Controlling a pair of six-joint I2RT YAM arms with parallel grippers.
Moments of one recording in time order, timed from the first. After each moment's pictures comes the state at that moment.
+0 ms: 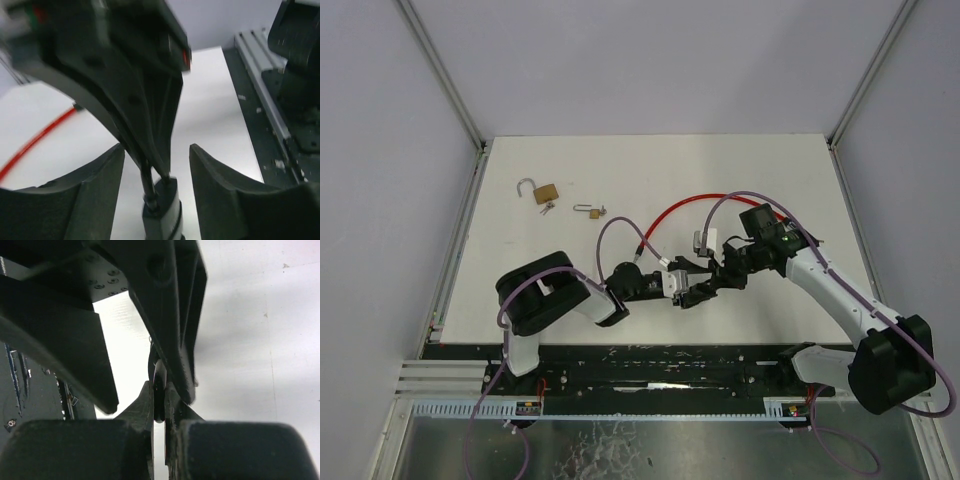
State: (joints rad) left arm -0.97 1.92 0.62 1.43 0.51 0.16; right arm 0.40 1.23 0.88 -0.80 -0.67 -0.85
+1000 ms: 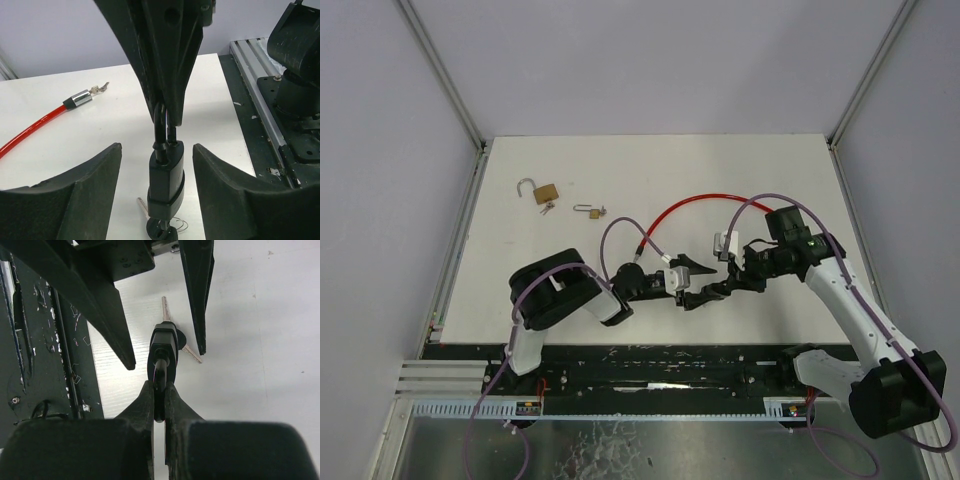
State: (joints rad) left arm -0.96 1.98 0.65 1.53 0.50 0.07; right arm 0.27 1.10 0.89 -0.97 -0.72 -1.00
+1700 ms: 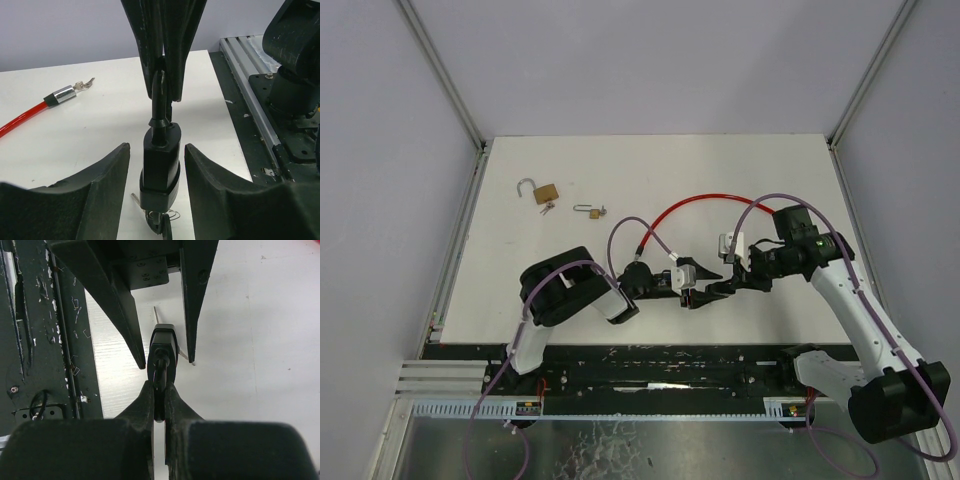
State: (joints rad) left arm -0.96 2.05 0.71 1.53 0.53 0.02; right arm 0.24 1.07 0.94 -1.06 -0.73 -1.09
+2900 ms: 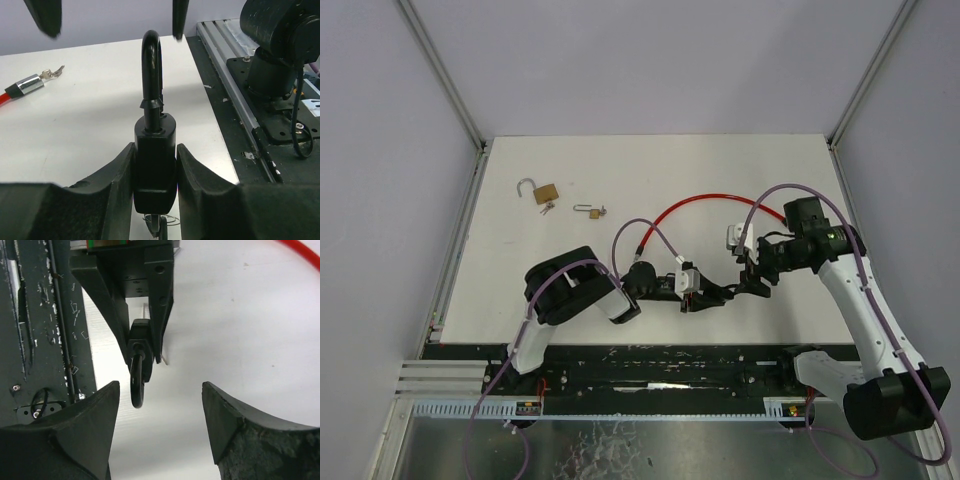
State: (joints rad) left arm -0.96 2.08 0.74 1.48 0.64 0.01; right arm 0.19 1.09 1.02 -1.15 -0.77 -1.15
